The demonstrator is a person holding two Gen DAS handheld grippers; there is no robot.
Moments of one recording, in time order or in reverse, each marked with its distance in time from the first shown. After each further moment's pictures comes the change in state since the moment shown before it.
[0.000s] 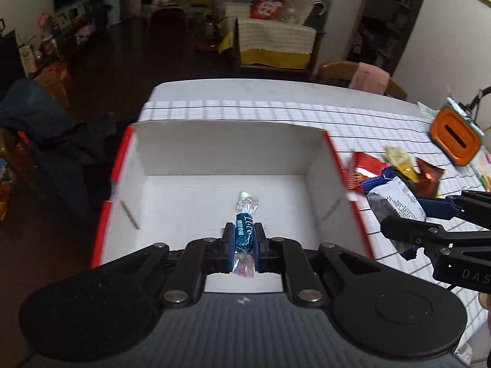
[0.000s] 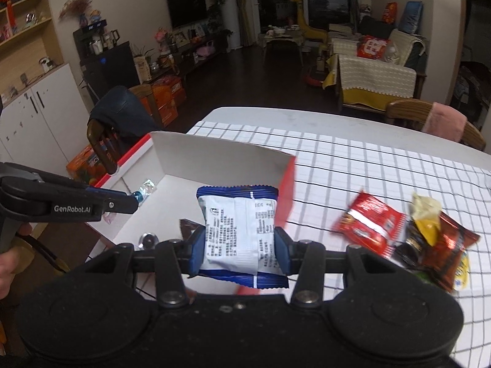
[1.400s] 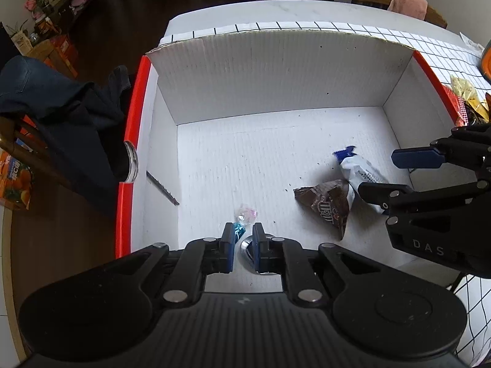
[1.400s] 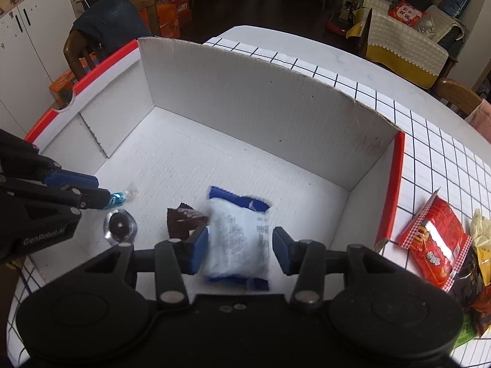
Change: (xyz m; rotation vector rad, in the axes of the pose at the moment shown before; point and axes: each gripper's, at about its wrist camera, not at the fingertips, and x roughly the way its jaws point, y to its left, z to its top) left arm 0.093 0.046 -0.001 0.105 0.262 0.105; right arm 0.144 0.045 0.013 -0.141 0.294 -0.060
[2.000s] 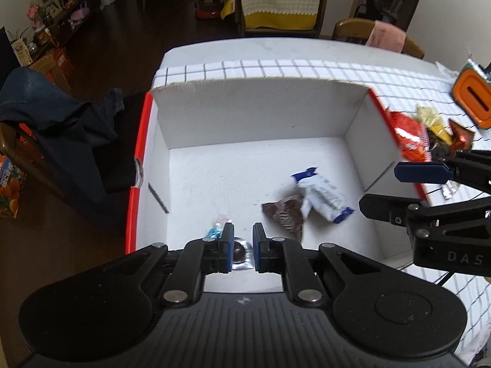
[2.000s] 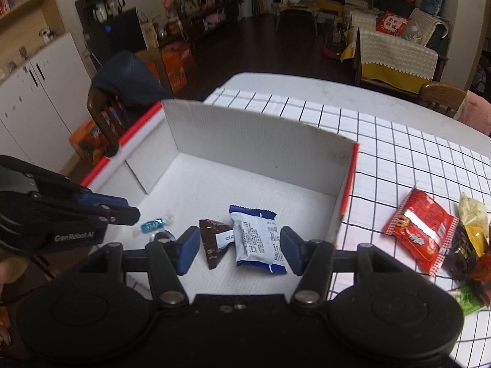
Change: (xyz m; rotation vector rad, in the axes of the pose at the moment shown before) left arm -0.058 -0.008 -0.011 -0.027 -0.120 -0.077; right arm -0.081 -0.017 -0.022 0.117 -0.174 0.089
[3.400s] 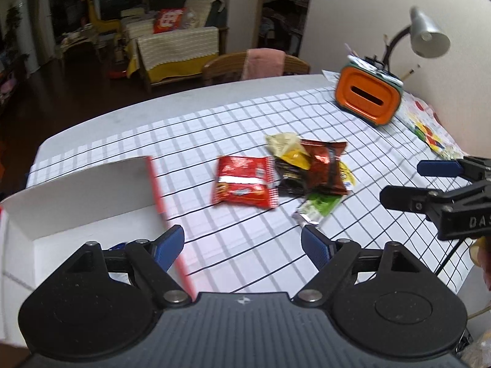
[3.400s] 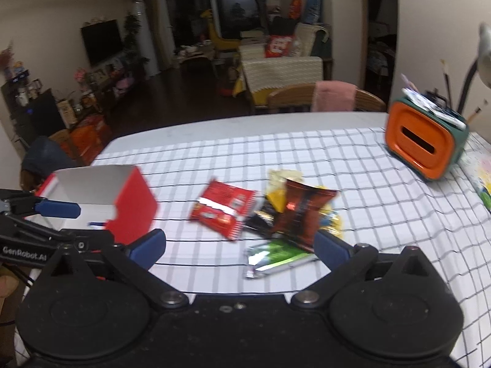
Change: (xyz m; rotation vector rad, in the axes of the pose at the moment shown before) left arm -0.024 -0.215 0.019 0.240 -0.173 -0.207; right arm -0.146 -0.196 -0.100 0.276 -0.200 -0.250
